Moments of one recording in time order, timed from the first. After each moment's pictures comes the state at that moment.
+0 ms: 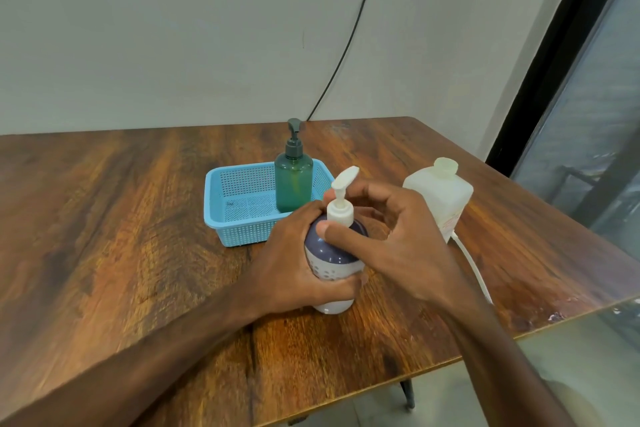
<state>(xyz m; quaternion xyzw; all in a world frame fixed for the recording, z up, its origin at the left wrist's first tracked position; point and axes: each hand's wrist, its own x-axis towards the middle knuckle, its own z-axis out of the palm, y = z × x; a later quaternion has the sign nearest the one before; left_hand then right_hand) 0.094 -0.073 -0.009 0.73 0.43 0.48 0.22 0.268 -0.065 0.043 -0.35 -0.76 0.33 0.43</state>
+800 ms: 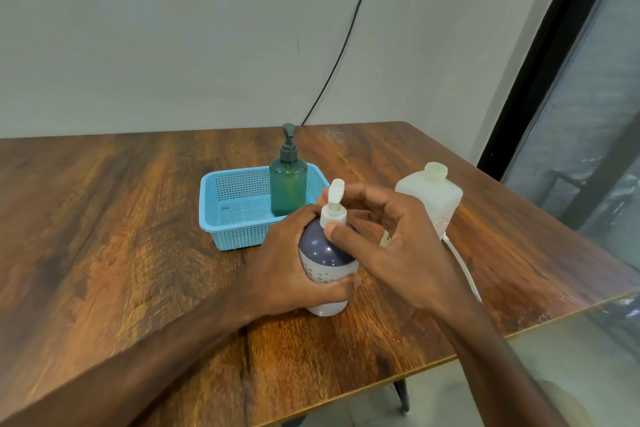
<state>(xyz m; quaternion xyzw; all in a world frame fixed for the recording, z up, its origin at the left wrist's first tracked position) 0.095 -0.072 -0.010 0.73 0.42 0.48 0.22 0.273 -0.070 0.045 -0.35 -0.77 0.31 0.43</state>
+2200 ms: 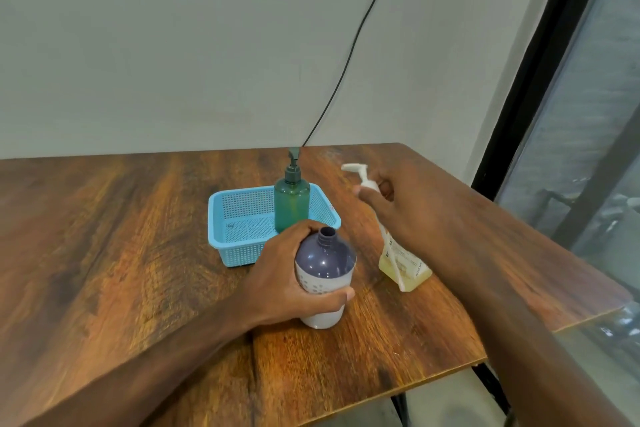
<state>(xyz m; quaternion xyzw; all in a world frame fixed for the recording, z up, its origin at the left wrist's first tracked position) 0.079 -0.076 -0.008 0.74 0.43 0.47 0.19 0.273 -0.034 0.088 -0.54 -0.78 0.01 0.31</state>
